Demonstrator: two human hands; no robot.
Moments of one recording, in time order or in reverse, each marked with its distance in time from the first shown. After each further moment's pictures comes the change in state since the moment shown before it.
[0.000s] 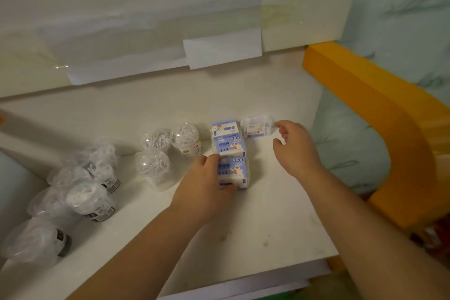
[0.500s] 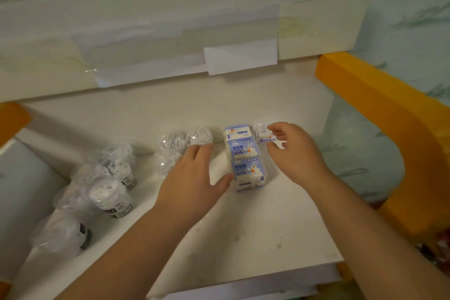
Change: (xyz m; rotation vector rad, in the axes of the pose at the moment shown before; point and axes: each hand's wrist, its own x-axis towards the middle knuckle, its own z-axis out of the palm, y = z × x) left_hand -0.024 0.002 -0.059 0.152 0.160 0.049; right_hand -0.026 -0.054 -0.010 0.077 -0.083 -0.113
